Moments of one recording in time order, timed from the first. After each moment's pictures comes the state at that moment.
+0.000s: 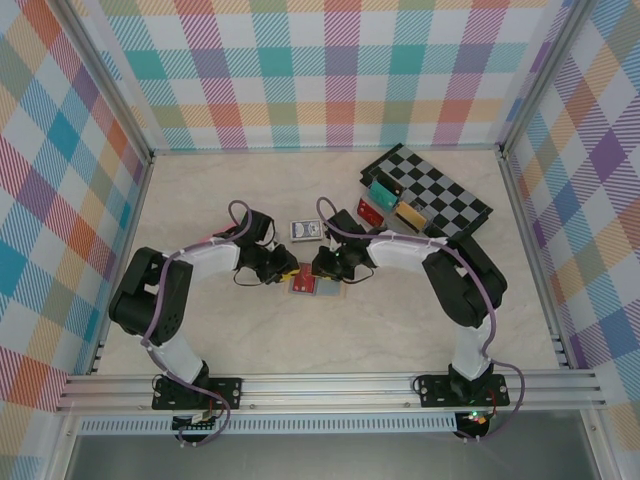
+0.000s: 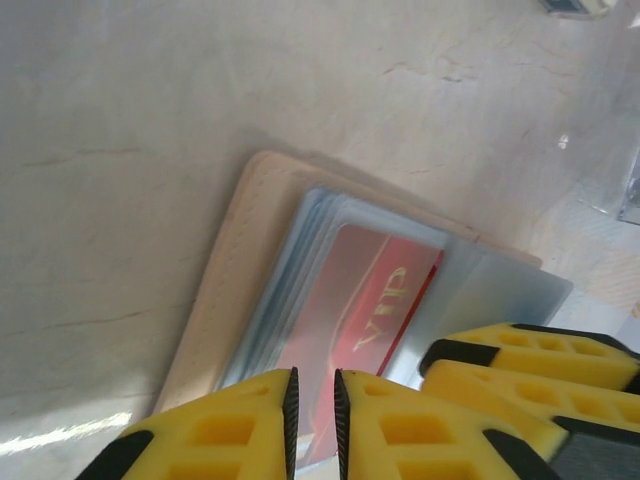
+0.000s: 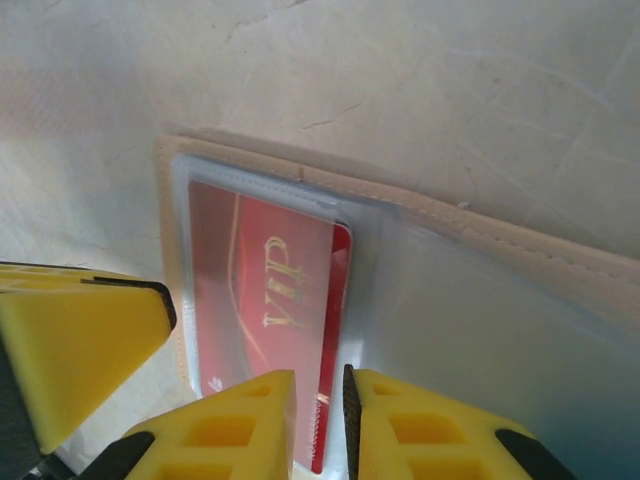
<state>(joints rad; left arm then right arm) -0.38 1.70 0.90 -0.32 0.51 -0.86 0.72 1.90 1.16 -0.33 -0.36 0.85</state>
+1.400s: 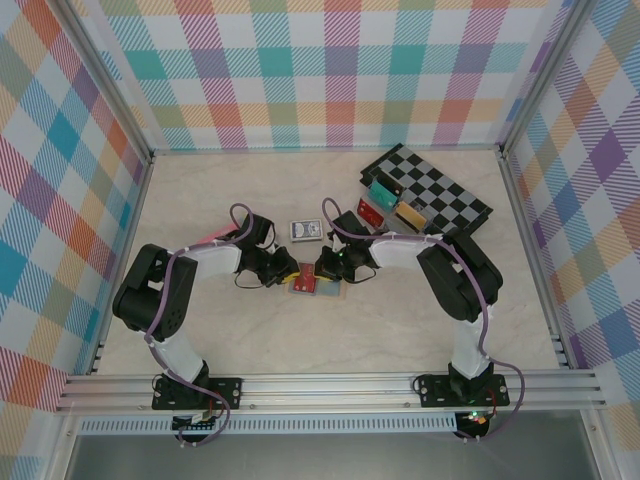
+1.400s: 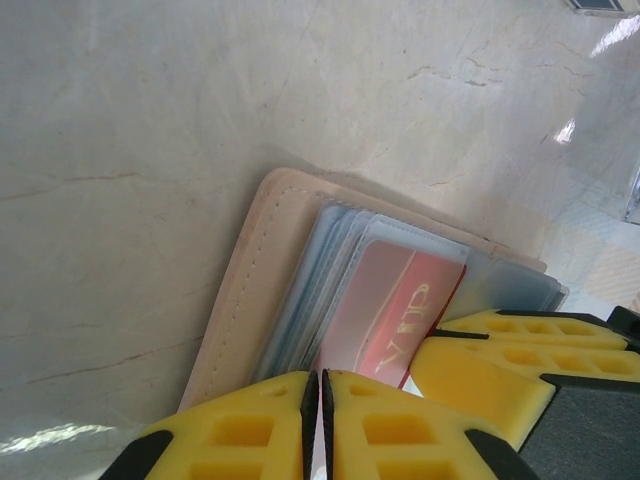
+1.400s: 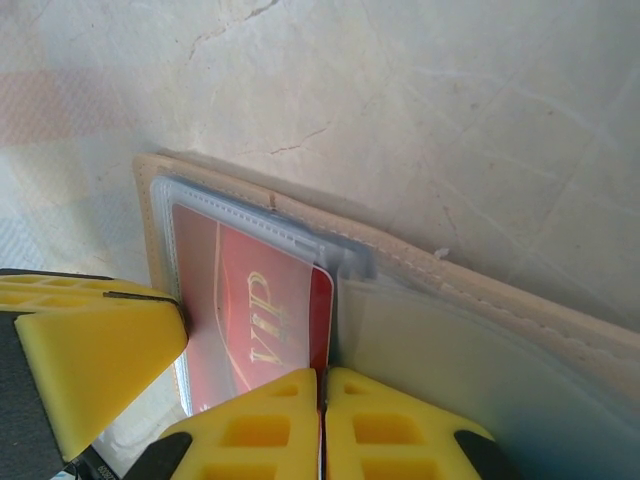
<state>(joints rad) -0.38 1.73 0.87 -0.25 0.53 -0.86 0.69 1.95 1.13 -0.22 -0.46 0.87</state>
